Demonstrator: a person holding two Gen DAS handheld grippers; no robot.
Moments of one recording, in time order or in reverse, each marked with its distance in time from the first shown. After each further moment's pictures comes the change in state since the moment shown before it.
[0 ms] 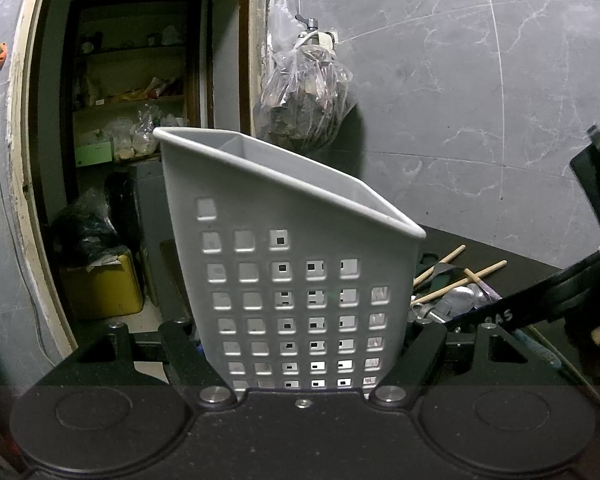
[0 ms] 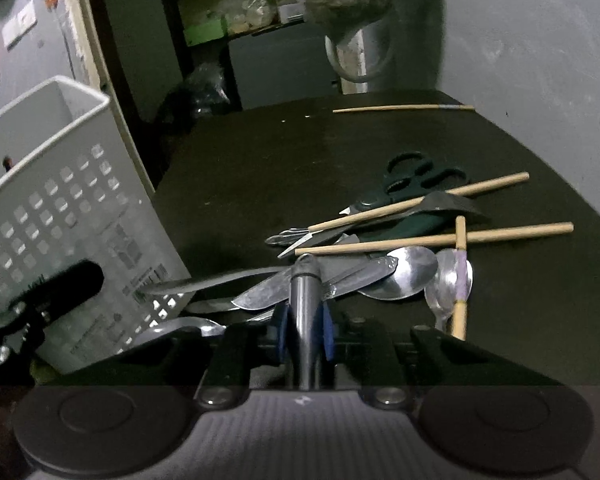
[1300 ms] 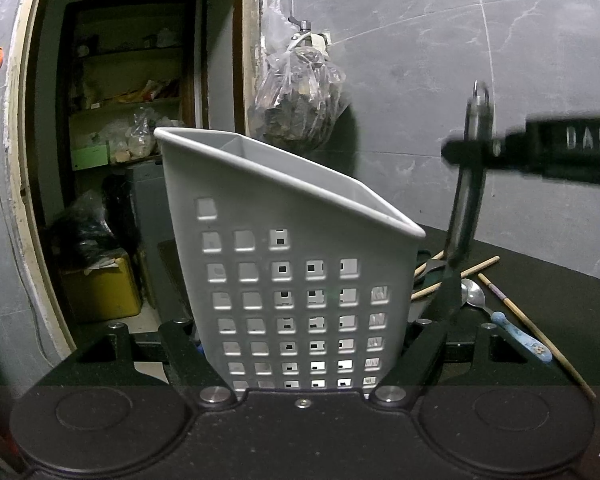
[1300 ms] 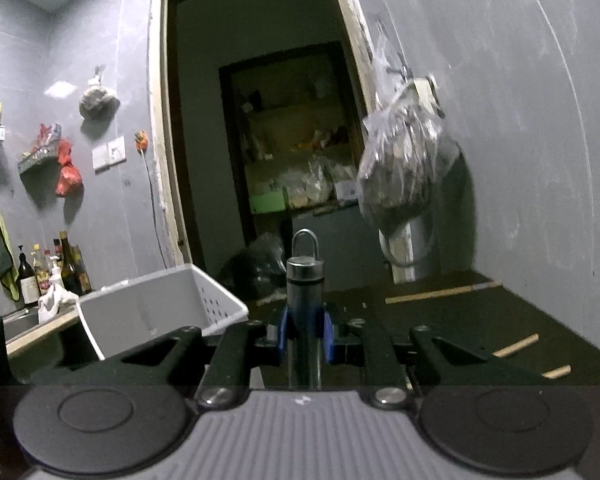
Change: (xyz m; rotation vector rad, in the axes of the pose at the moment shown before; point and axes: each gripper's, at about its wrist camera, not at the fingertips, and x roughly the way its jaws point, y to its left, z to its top) left arm -0.007 -0.002 -0.004 0.007 -0.005 -0.012; right arm -0.099 0.016 -0.010 -0.098 -0.581 0.160
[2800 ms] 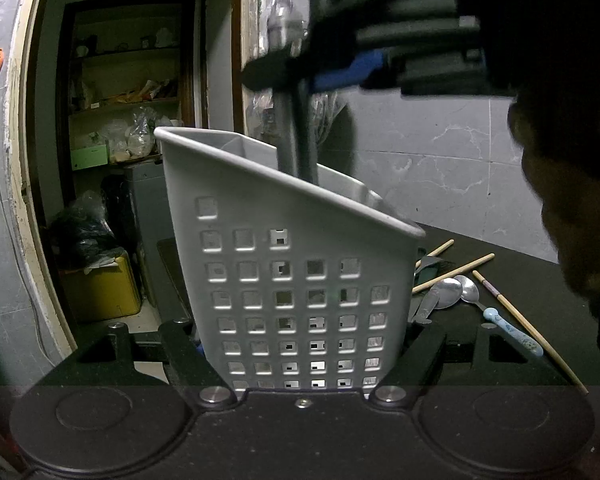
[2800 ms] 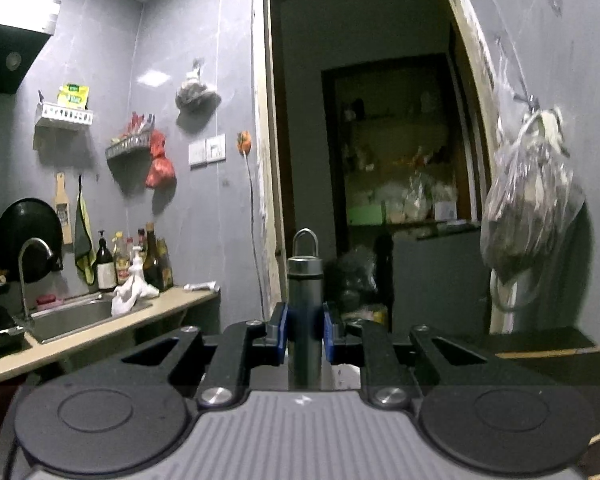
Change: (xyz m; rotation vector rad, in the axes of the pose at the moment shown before) left arm -0.003 -0.004 0.001 0.006 0.005 0.001; right arm 0.047 0.075 0.046 -0.115 0.017 0.276
